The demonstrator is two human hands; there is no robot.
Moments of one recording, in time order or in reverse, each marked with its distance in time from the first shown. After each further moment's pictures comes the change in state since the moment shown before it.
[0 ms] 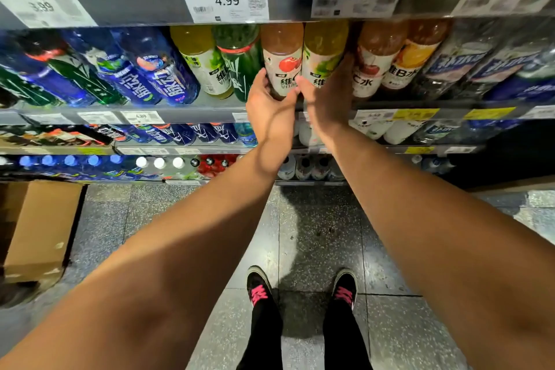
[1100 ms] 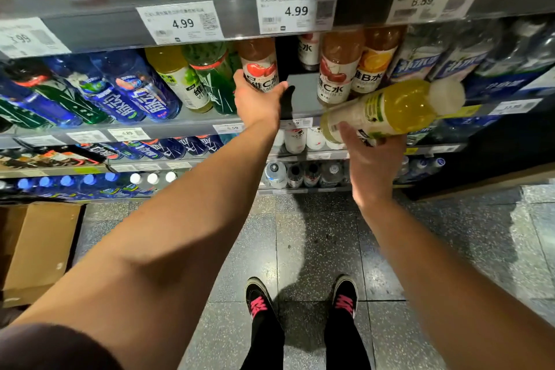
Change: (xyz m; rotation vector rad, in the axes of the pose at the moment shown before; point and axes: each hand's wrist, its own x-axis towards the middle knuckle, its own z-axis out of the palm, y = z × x) left_hand 0.016 0.019 0.032 0.147 0.041 -0.067; right_hand -0.066 0.051 -0.115 0.510 0.210 0.116
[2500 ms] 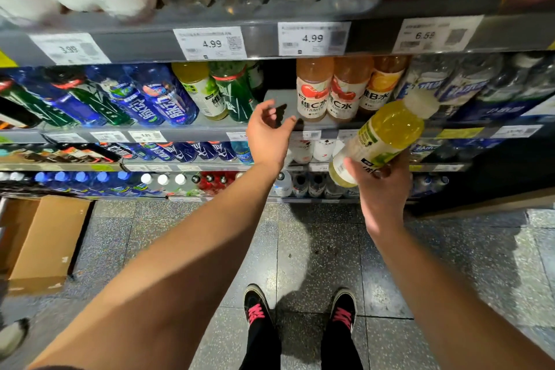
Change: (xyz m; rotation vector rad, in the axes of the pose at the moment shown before) left_hand -0.045 -0.015 -0.032 -0.221 -0.118 0.003; right_hand -0.017 -0.004 -0.021 -0.183 -0.109 -0.026
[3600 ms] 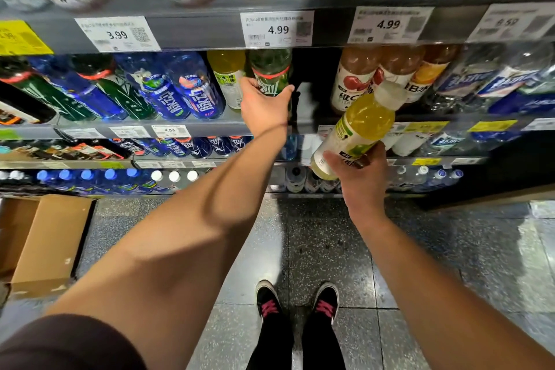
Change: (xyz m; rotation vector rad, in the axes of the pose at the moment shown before) left_hand 0.055 0.025 -0.053 0.234 0.218 -0.011; right_hand -0.040 0.001 0.091 0.003 -0.075 0.088
